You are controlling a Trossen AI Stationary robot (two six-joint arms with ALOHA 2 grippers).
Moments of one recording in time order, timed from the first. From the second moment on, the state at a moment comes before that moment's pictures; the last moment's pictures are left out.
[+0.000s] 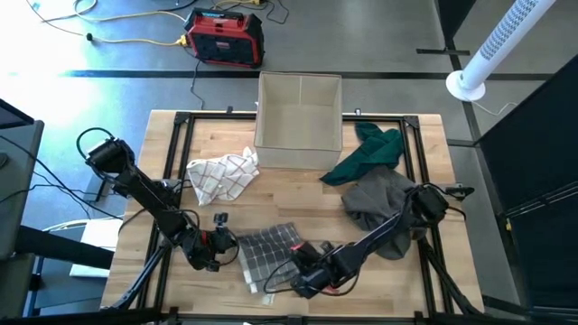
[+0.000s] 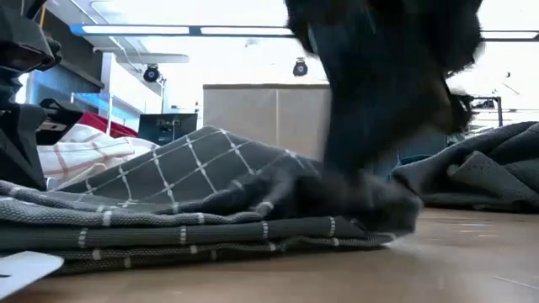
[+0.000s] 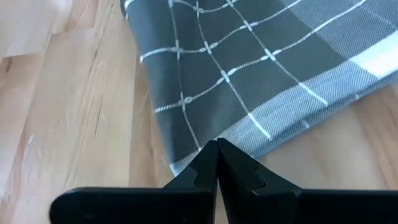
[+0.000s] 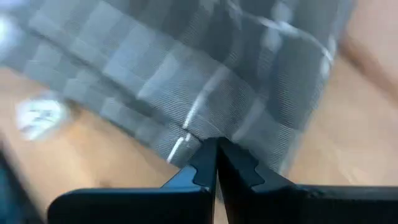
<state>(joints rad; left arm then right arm) -0.82 1.42 0.43 0.03 -0.56 -0.49 0.57 2.12 1.58 -0.59 0.36 1.22</state>
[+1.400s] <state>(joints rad) -0.73 1.53 0.43 0.25 -0.42 -0.36 0.25 2.04 1.43 -0.41 0.27 0.82</state>
